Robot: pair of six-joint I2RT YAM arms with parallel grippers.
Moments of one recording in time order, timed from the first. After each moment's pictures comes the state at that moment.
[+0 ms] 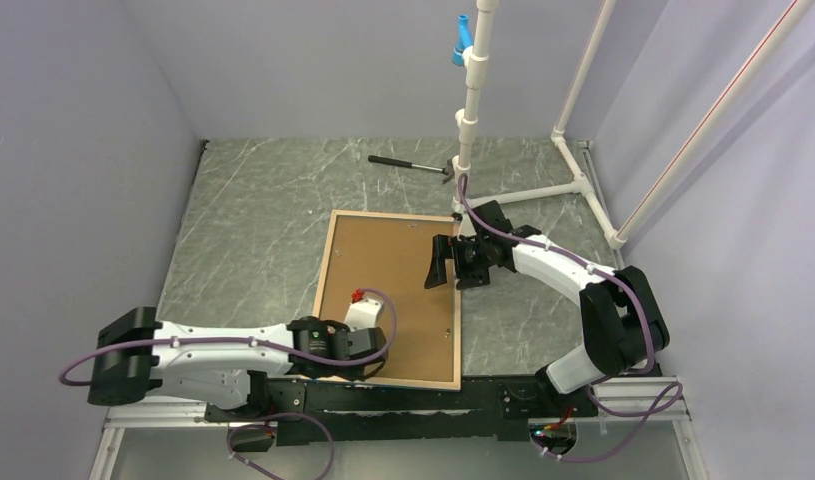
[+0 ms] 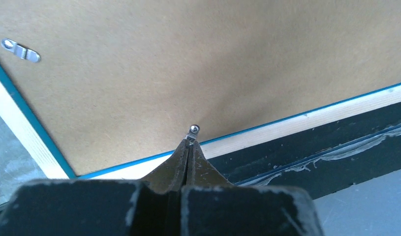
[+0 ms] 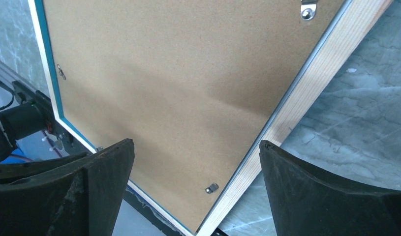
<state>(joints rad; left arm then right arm) -1.40 1.20 0.70 -0.74 -0.35 -1.00 0.45 1.50 0.89 -0.45 -0.45 0.41</state>
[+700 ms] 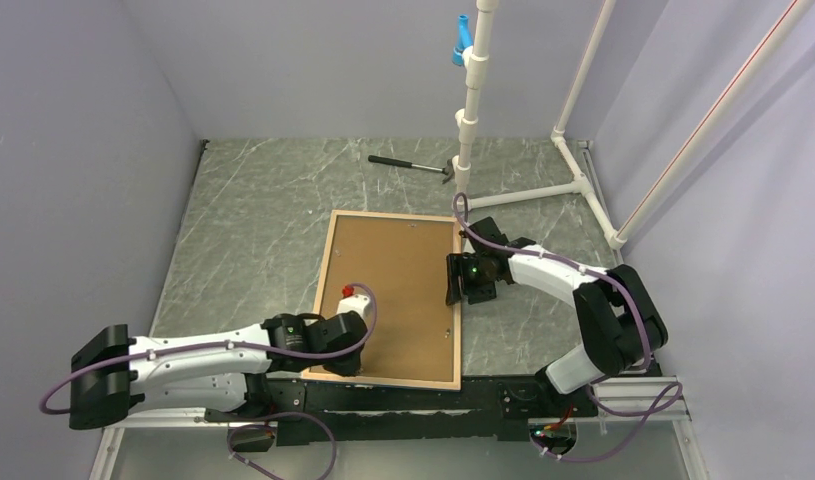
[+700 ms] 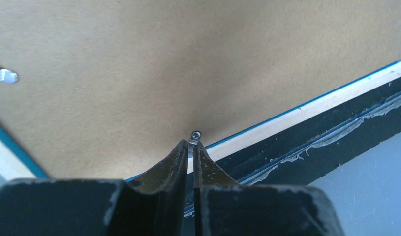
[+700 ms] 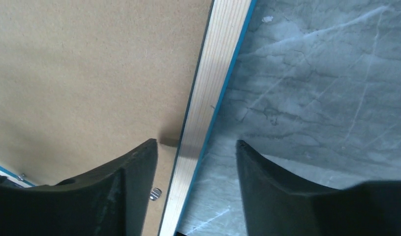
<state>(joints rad) -1.23 0.98 0.53 -0.59 -0.18 -0.87 0.48 1.51 0.79 -0.47 -0.22 0.40</state>
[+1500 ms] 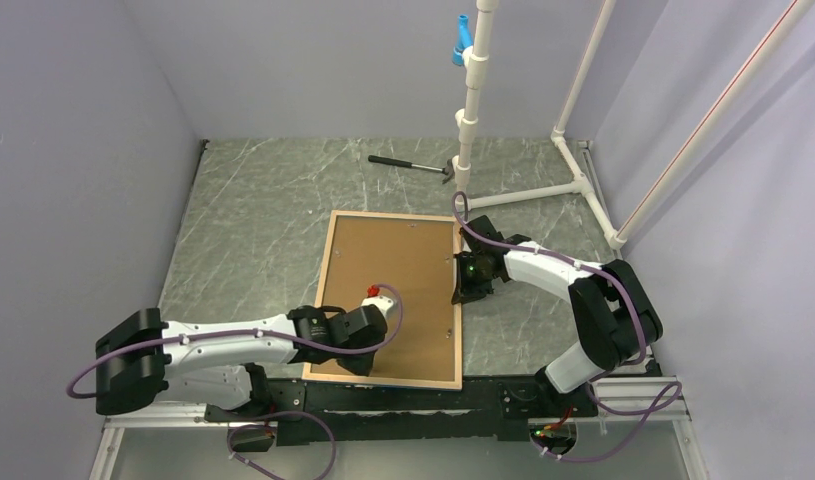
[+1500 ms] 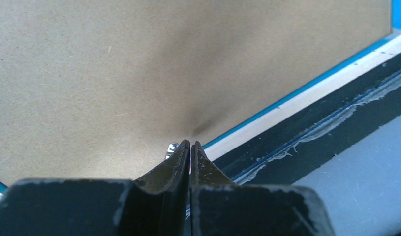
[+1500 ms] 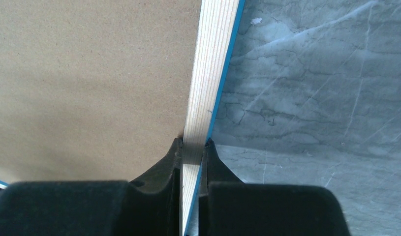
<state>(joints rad) -1.23 1.19 0.64 -0.54 -0.09 -0.72 0.49 1.55 0.82 -0.50 -0.16 0.47</state>
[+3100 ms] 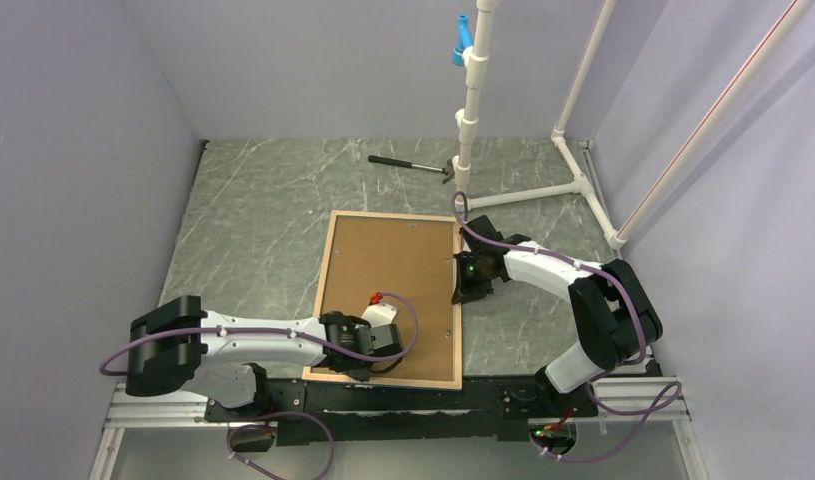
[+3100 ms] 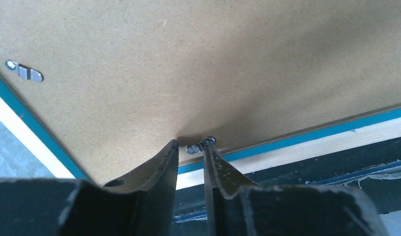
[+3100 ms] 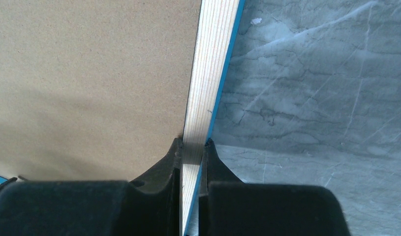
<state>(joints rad) -1.34 1.37 0.75 -0.74 -0.30 -0.86 0.49 1.55 0.83 -0.50 -0.16 0.46</state>
